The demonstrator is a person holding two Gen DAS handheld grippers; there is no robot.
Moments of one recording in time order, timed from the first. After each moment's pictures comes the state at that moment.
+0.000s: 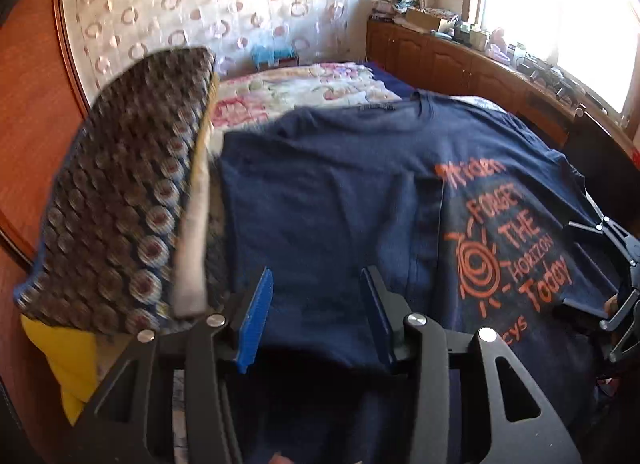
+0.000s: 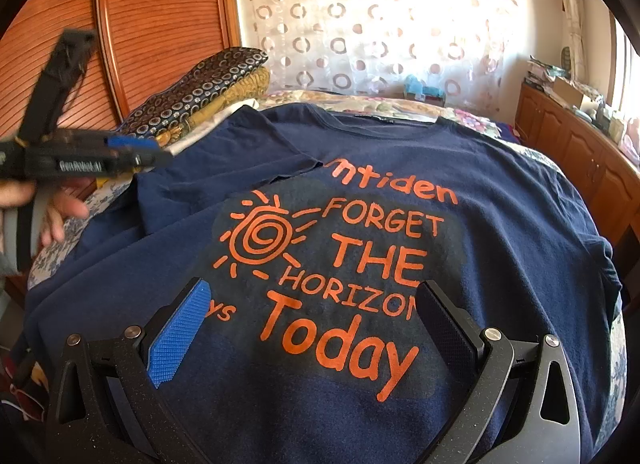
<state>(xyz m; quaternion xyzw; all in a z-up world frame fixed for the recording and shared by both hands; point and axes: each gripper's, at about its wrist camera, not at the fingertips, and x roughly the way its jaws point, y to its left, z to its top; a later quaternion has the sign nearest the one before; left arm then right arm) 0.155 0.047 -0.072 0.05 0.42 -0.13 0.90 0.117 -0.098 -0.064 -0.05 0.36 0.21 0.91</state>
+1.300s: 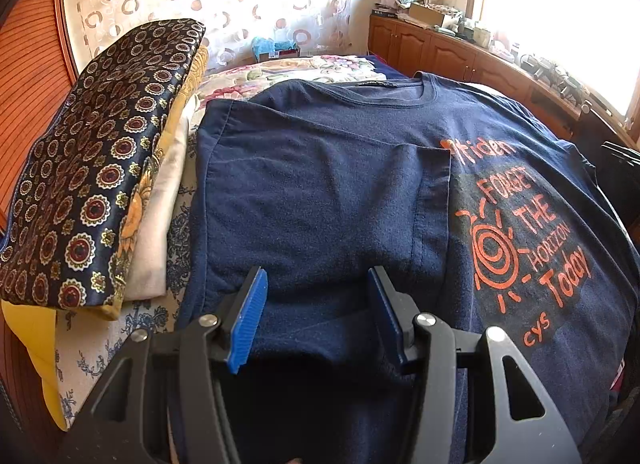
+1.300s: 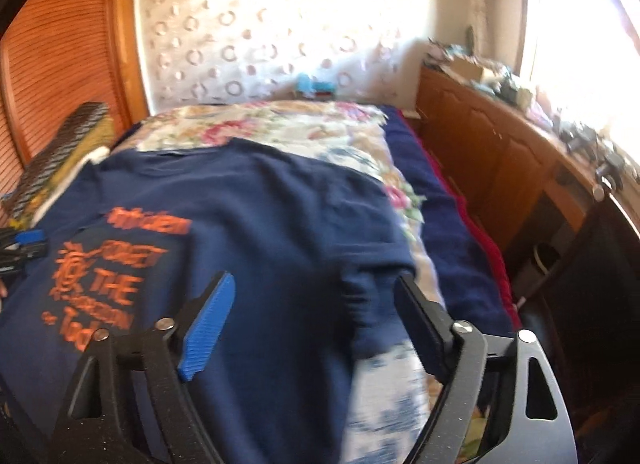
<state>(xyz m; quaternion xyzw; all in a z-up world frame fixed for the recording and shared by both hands) 0.153 0.038 -0.101 0.04 0.42 -0.12 0.90 0.168 -0.298 -0.023 -0.03 0.37 0.04 0.93</state>
